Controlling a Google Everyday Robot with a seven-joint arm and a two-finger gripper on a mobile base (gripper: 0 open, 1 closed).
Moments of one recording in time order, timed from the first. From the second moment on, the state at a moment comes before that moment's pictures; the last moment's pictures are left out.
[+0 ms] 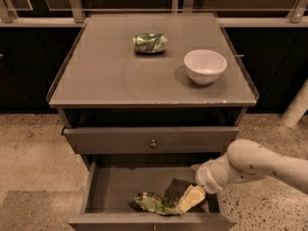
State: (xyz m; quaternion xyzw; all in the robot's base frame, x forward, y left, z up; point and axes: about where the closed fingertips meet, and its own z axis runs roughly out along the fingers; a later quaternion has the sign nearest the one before) arm 0.436 -0.130 0.529 -0.46 0.83 0.25 0.19
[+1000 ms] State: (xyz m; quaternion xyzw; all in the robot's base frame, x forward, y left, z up) arm 0.455 -0.106 0.493 -0.42 0.84 0.28 0.22
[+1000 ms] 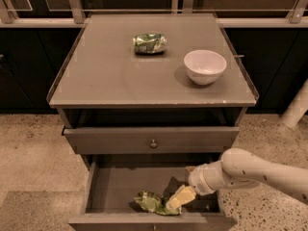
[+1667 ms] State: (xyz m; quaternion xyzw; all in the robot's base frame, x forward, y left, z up) arm 0.489 -0.053 0.466 -0.41 0.82 0.30 0.25
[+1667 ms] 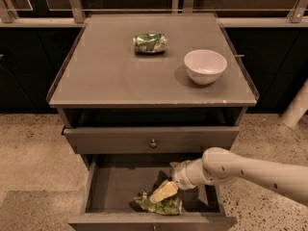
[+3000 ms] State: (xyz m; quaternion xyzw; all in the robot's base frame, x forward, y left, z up) arm 0.480 -0.010 0.406 -0.40 0.82 0.36 0.20
